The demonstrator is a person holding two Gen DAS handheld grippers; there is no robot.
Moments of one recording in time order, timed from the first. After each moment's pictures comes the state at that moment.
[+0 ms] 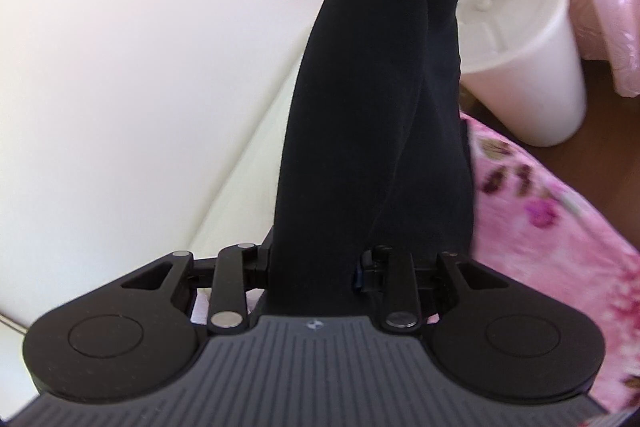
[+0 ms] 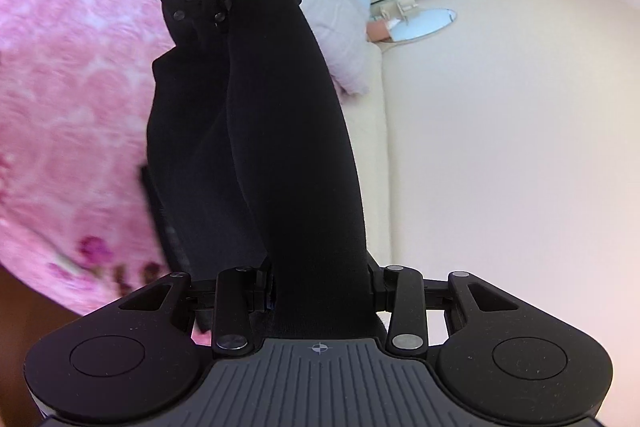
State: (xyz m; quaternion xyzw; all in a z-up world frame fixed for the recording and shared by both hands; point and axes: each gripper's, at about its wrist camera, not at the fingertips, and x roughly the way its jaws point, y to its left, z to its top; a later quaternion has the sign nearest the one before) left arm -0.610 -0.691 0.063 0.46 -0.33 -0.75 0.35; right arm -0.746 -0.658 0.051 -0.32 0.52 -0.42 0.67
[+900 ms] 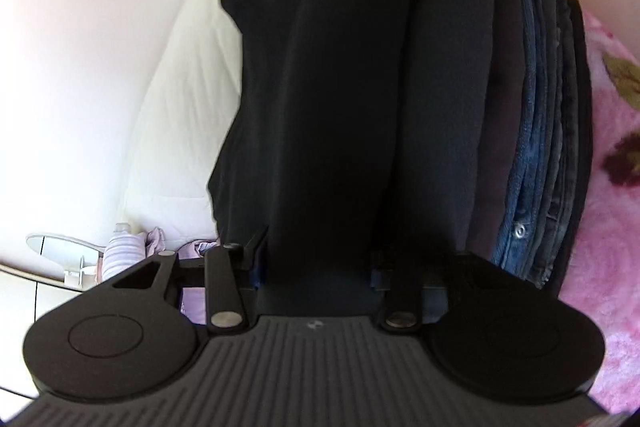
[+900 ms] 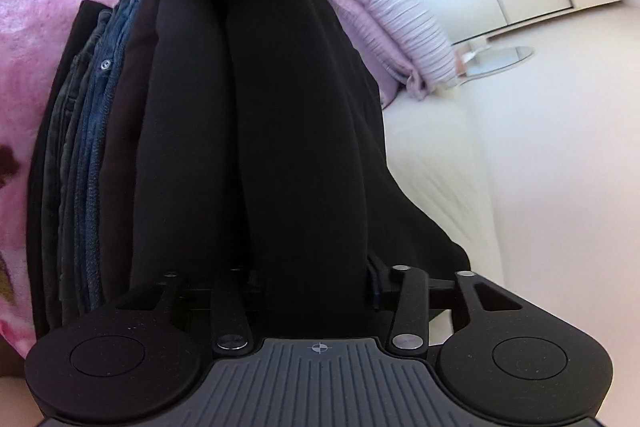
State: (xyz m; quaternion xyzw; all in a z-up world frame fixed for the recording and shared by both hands) left arm -0.728 -0.898 -0.147 0.59 -0.23 -0.65 0.42; right arm -0.871 -0.916 -0.153 -0.37 0.48 -0.27 0.75
